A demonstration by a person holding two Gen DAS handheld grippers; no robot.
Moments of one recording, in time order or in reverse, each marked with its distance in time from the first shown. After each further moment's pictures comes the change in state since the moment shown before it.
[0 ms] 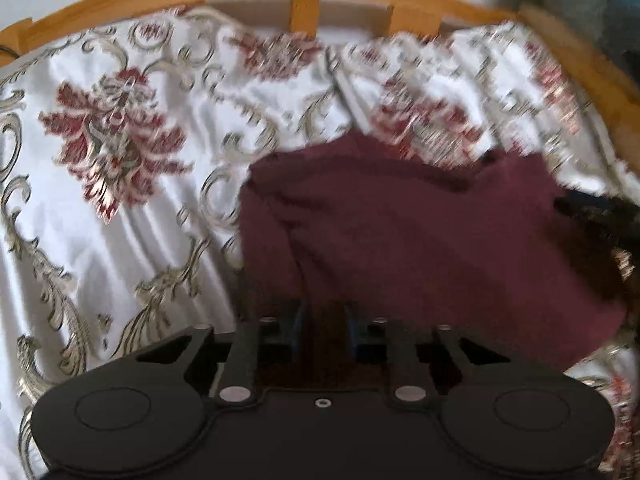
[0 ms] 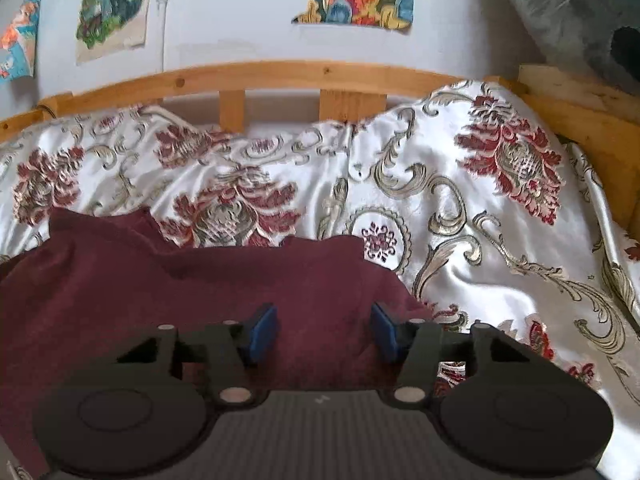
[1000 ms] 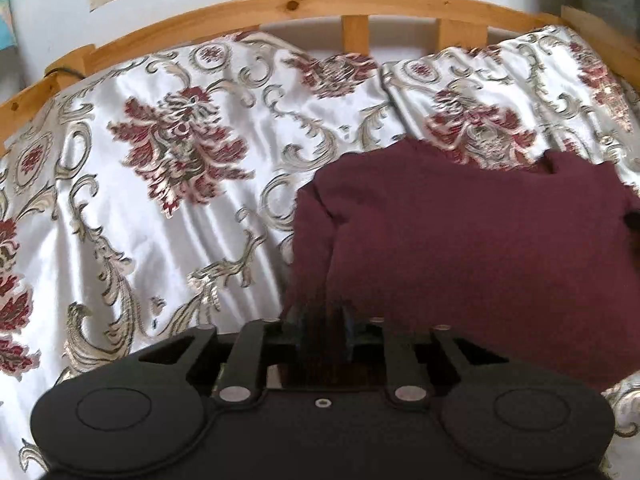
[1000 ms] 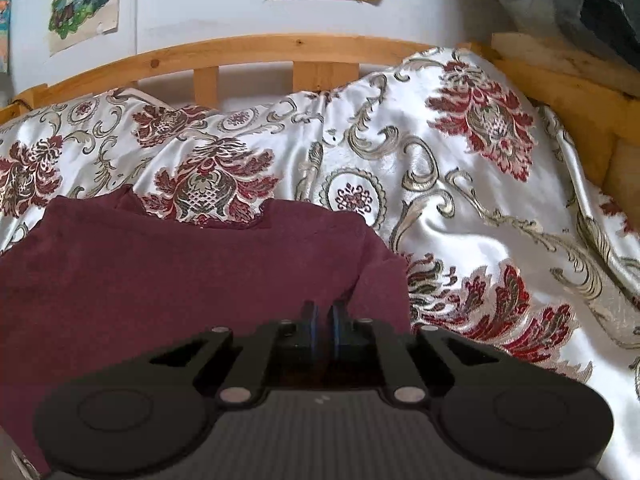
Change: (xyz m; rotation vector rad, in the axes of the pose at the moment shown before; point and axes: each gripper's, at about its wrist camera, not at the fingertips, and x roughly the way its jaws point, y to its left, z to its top) left arm -0.011 -0.016 -0.025 0.000 -0.119 0.205; right arm -0.017 0.000 -0.011 0.052 0.062 -0.058
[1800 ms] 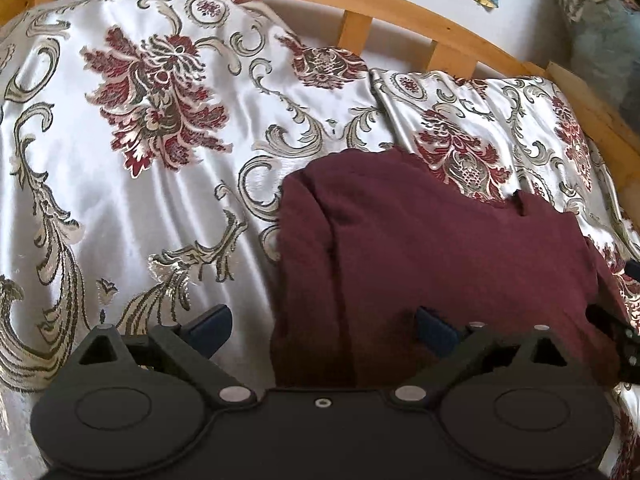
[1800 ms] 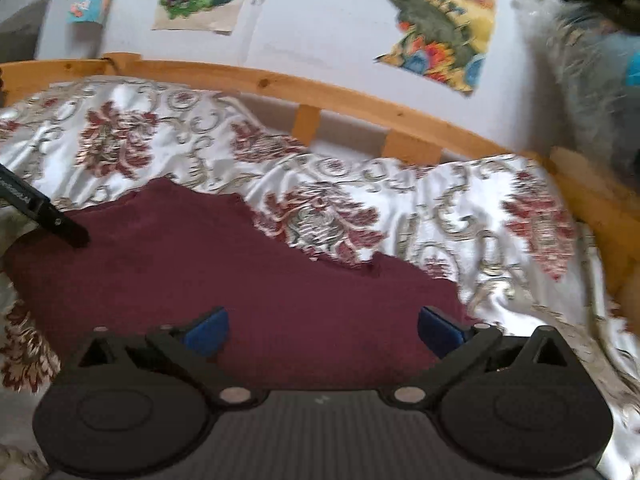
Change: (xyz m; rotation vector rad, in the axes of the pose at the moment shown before) left arm 0.042 0.053 -0.006 -0.171 0.008 -0.277; right arm -0.059 0.112 -0.019 -0.260 -0.164 -0.016
